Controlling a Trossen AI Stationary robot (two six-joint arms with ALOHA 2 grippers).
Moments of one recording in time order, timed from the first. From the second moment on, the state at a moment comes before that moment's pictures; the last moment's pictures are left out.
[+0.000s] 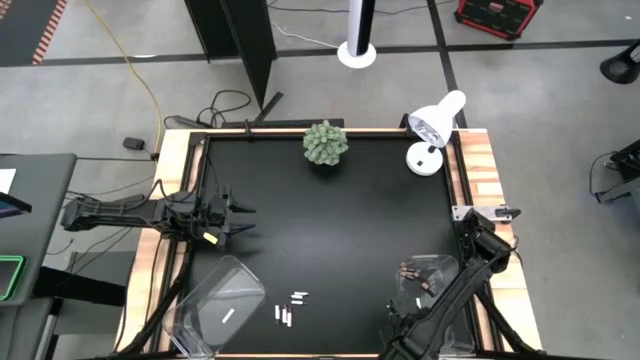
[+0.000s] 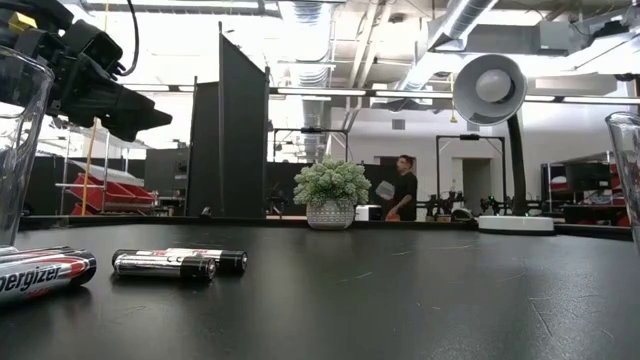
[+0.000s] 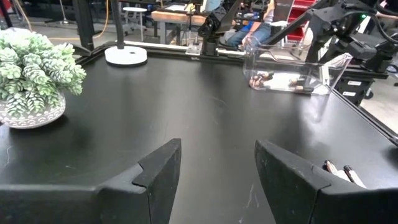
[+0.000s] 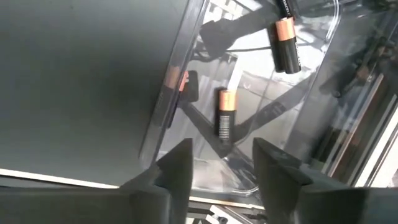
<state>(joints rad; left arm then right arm) 0.01 0.21 0.07 0.01 -0.04 -0.06 0.85 2.14 1.86 -1.57 -0.08 2.00</state>
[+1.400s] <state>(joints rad) 0.01 0.21 0.07 0.00 0.18 -0.08 0.48 2.25 1.86 -0.76 0.33 0.63</state>
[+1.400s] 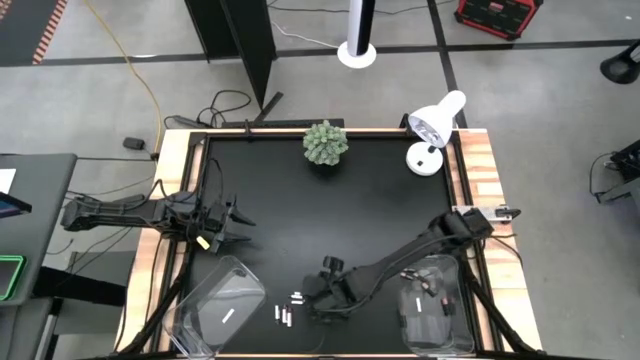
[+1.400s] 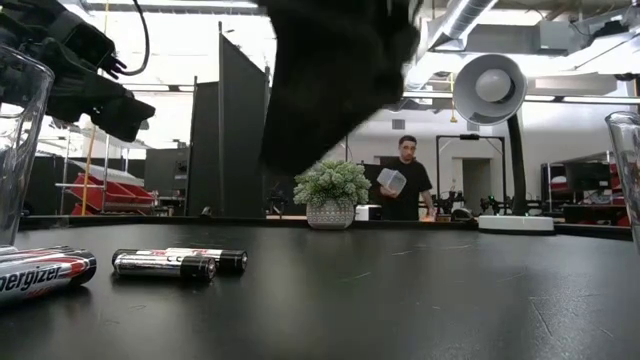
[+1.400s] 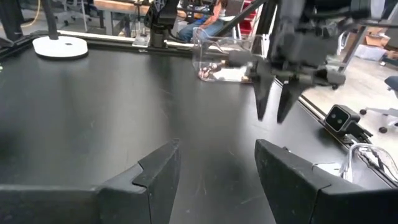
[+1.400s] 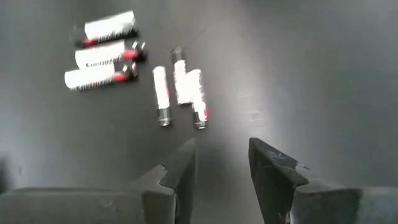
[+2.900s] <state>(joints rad) -0.33 1.51 0.77 -0.02 0.10 -0.04 0.65 2.09 1.86 -0.96 1.32 0.65</state>
